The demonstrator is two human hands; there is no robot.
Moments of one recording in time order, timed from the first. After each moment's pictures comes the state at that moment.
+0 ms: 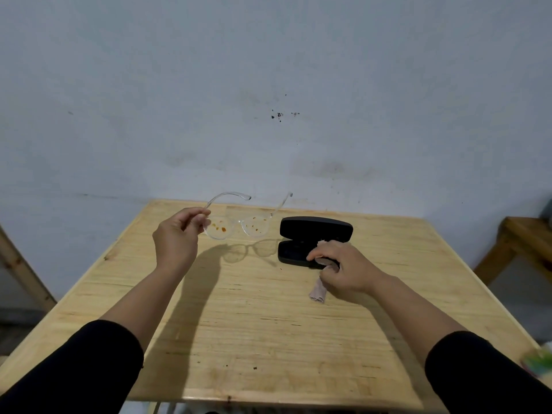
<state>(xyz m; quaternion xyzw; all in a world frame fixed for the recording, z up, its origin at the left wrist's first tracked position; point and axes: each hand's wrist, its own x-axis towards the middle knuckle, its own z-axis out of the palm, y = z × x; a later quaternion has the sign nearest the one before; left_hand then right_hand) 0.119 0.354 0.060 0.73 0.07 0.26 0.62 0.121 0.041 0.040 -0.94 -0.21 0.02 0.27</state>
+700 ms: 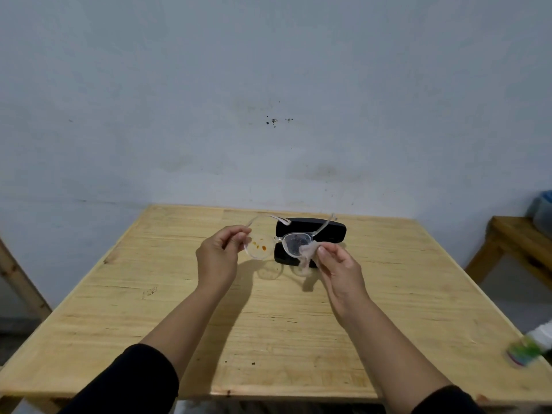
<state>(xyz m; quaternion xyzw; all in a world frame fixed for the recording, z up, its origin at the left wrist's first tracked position) 0.092 0.287 0.050 0.71 0.01 0.21 0.67 0.077 0.085 0.034 -0.57 0.07 -0.07 0.82</state>
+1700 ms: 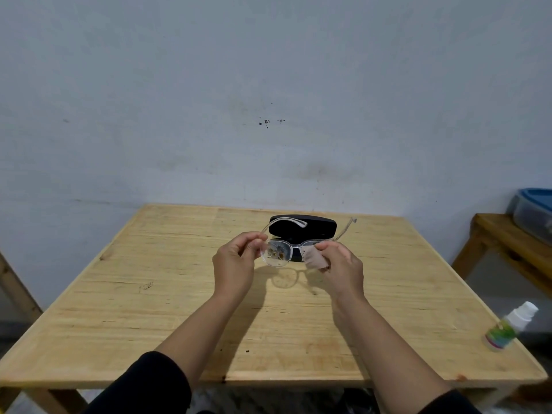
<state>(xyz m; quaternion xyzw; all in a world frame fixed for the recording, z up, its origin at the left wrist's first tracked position) 0.063 0.252 0.050 0.69 -0.02 0.19 0.70 0.051 0.089 0.048 -0.66 0.15 -0.16 0.72</state>
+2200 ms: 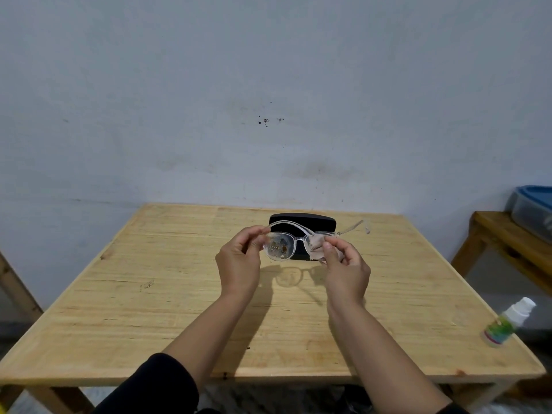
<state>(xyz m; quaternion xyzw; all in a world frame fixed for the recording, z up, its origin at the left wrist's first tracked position) 0.053 0.240 0.057 0.68 -0.01 0.25 0.69 0.038 0.101 0.054 -0.60 0.17 -0.27 0.73</state>
